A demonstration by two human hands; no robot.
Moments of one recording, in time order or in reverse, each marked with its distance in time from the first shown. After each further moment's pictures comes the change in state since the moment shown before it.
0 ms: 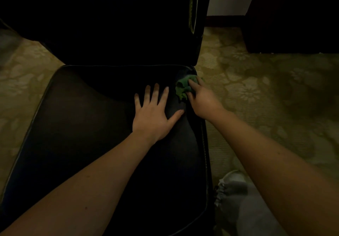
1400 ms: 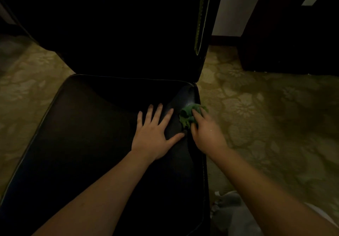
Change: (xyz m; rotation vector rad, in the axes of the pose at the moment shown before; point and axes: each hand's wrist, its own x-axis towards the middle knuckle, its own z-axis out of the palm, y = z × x) left_hand -0.029 -0.008 -0.004 -0.077 -0.041 0.065; right_hand -0.061 -0.006 0.007 -0.084 0.011 0.047
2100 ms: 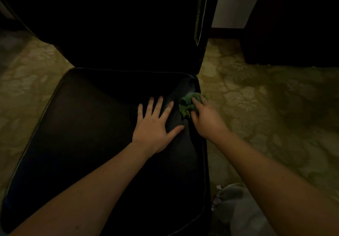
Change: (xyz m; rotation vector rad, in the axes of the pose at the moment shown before) left_hand -0.001 0.001 0.003 0.060 -0.003 0.008; right_hand 0.018 0.007 -0.002 0.026 -0.049 -0.035
